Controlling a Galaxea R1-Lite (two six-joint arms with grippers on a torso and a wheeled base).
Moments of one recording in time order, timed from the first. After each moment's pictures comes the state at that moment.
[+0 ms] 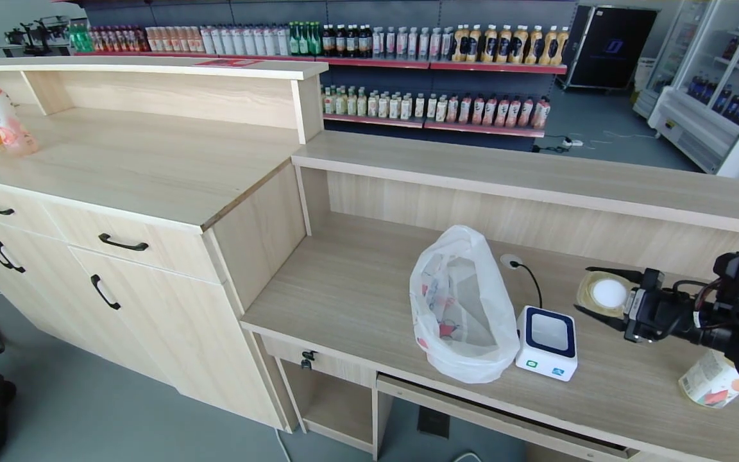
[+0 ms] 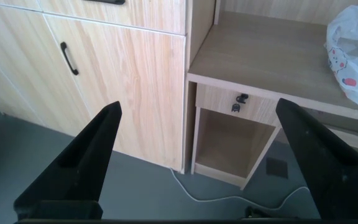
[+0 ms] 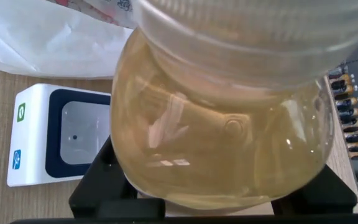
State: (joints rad) left arm 0.00 0.00 0.00 0.00 0.00 0.00; right arm -0.28 2.03 -0.63 -1.10 0.89 -1.36
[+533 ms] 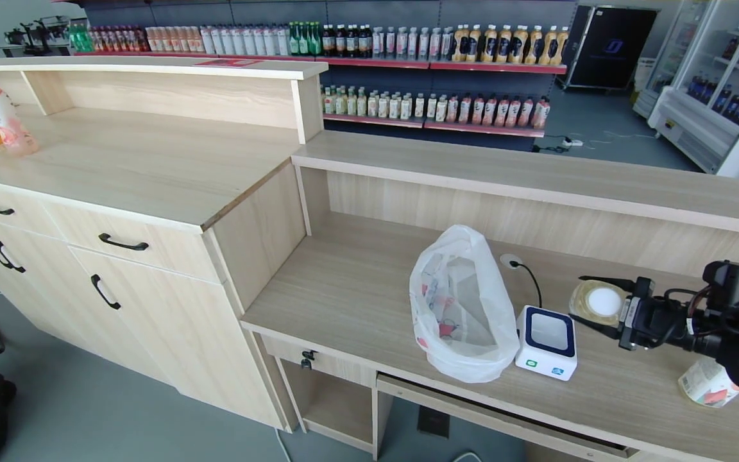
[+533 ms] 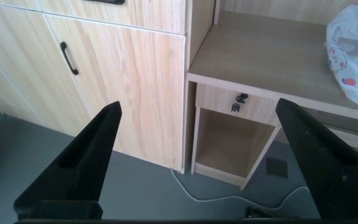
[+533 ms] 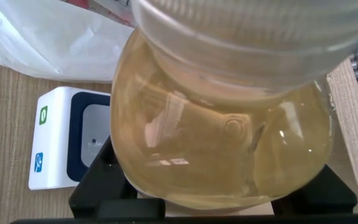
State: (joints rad) left arm 0.00 0.00 0.00 0.00 0.00 0.00; right arm -0.27 2.08 -0.63 -1.10 0.93 -1.36
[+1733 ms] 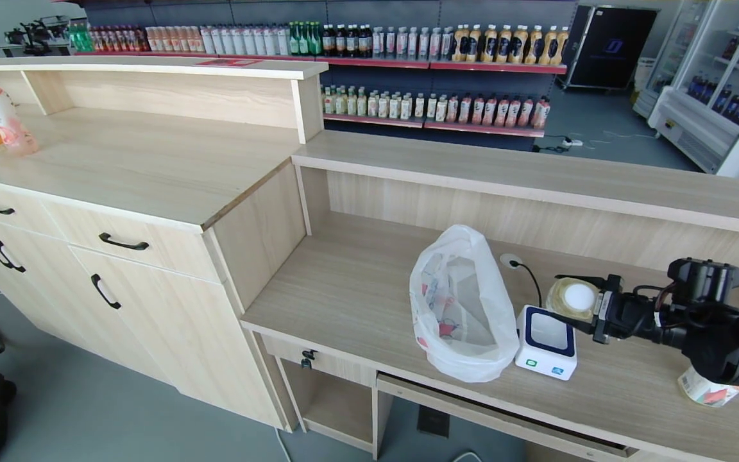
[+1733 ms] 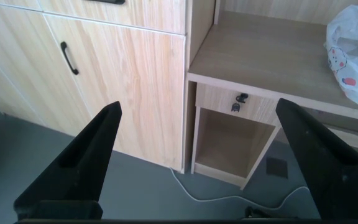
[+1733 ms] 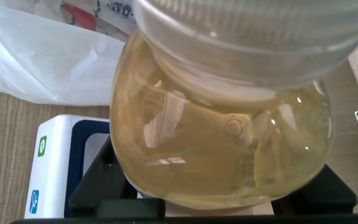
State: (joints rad) left arm 0.00 0.00 0.00 0.00 0.00 0.00; right arm -0.20 2.18 -0.73 -1.11 0.93 -1.30
